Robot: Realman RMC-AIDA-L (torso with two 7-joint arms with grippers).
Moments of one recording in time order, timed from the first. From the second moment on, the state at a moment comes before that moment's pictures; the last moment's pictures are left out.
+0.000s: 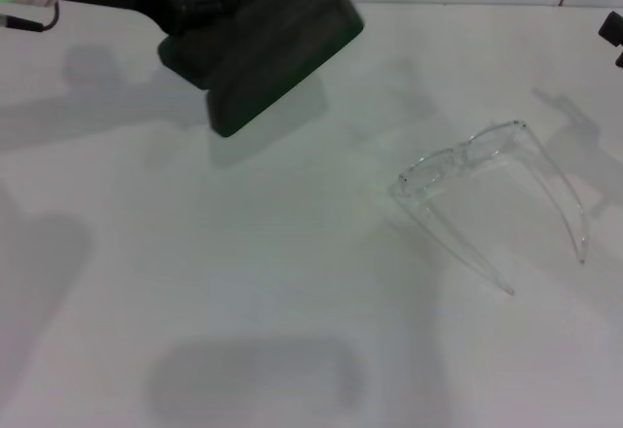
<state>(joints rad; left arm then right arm) -1.18 -2.03 2.85 -0.87 -0.08 1.64 -1.25 0.37 2.01 -0.78 -0.57 -1.26 -1.48 0.90</state>
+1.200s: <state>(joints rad) -1.17 -2.09 2.85 -0.51 -0.18 1.37 -1.56 0.39 1.98 -0.79 -0.58 -1.26 -1.49 0.89</state>
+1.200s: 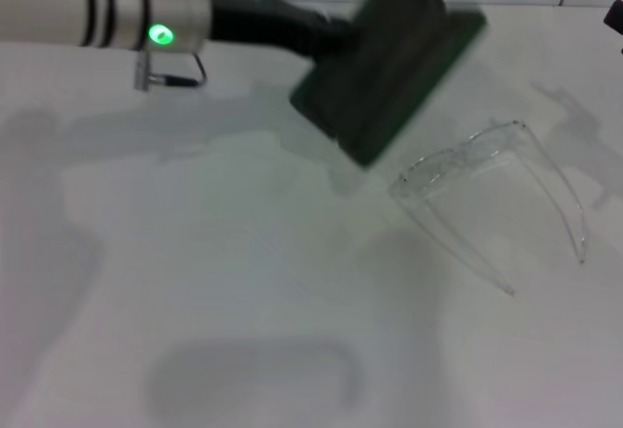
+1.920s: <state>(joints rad) -1.49 -2.07 2.85 -0.85 0.17 1.72 -1.55 0.36 1.99 -0.78 -0.57 -1.26 -1.49 0.87</state>
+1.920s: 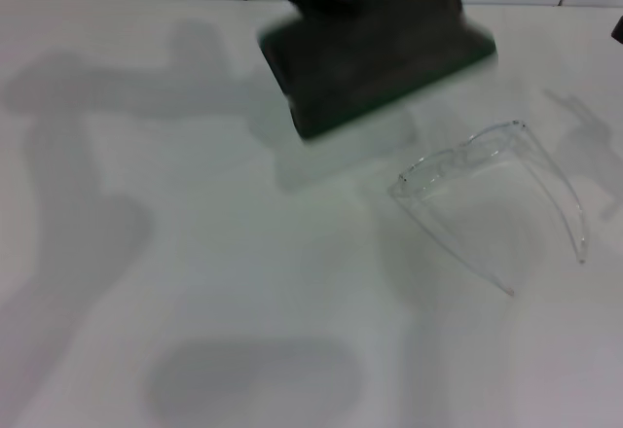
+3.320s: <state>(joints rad) -1.41 -2.10 2.85 -0.51 0.57 1.28 -1.38 0.32 2.00 -0.77 -0.57 -1.23 -1.54 0.91</state>
